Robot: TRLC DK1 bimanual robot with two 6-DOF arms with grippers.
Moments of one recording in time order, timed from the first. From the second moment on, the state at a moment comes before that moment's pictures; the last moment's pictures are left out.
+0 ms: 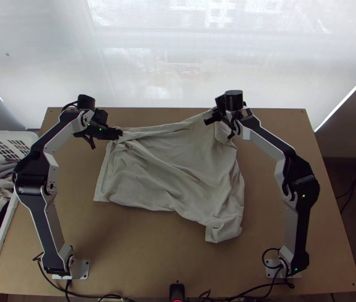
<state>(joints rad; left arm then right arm) -0.03 2.12 1.73 -0.71 0.34 0.06 0.35 2.16 1.72 -0.10 0.13 -0.22</state>
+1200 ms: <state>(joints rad) 0.04 2.38 2.27 -0.63 0.35 -0.07 0.33 2.39 2.09 -0.20 0.14 -0.25</state>
